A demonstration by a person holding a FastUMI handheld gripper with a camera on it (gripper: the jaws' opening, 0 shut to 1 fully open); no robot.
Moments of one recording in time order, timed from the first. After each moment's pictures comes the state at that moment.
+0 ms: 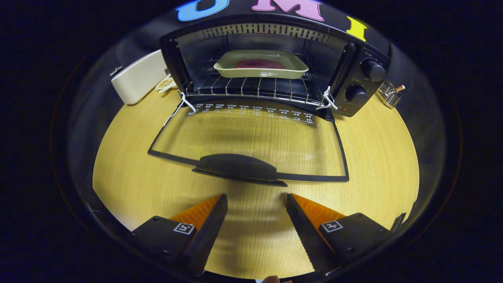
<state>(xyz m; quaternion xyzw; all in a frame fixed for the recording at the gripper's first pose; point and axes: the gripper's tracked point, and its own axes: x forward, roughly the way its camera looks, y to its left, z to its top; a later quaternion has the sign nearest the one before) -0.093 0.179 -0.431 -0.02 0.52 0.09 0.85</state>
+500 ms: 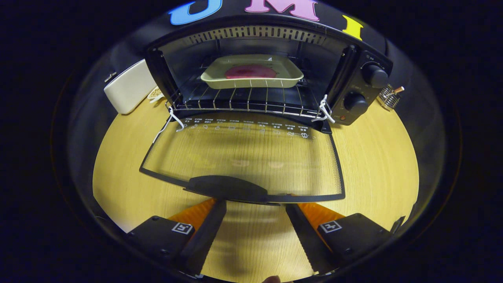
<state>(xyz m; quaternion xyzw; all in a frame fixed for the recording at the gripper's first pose) -0.073 0.176 -0.421 -0.03 0.49 0.08 0.86</state>
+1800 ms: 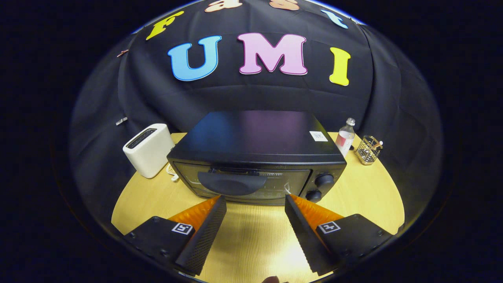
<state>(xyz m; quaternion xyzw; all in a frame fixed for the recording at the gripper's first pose) -0.031 0.159 -0.262 0.02 0.30 0.09 0.95</state>
